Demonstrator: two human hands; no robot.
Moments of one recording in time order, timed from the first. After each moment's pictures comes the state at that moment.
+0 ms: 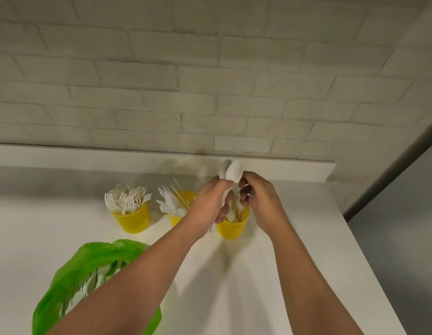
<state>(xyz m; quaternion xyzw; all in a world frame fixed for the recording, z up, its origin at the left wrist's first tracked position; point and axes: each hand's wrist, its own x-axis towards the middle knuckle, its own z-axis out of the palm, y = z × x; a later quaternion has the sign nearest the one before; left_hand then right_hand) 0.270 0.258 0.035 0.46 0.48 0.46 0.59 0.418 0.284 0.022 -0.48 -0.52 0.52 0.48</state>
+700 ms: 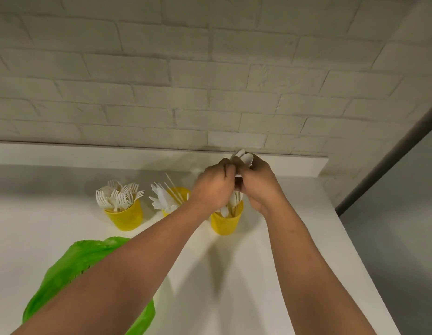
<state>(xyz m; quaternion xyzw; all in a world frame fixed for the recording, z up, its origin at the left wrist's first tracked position) 0.289 0.296 0.037 0.68 0.61 0.33 0.24 0.410 0.302 0.053 -0.51 -0.47 0.54 0.49</state>
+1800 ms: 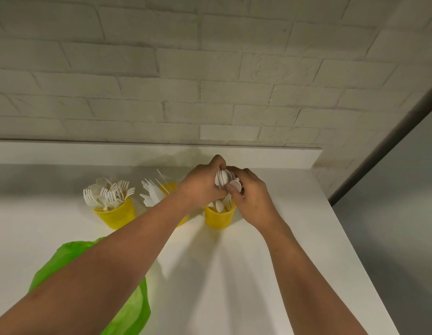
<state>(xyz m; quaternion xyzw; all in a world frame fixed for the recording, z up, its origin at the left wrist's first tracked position) 0.270 0.320 0.011 0.77 0.55 0.22 0.22 0.441 0.297 -0.019 -0.52 -0.75 0.18 0.36</state>
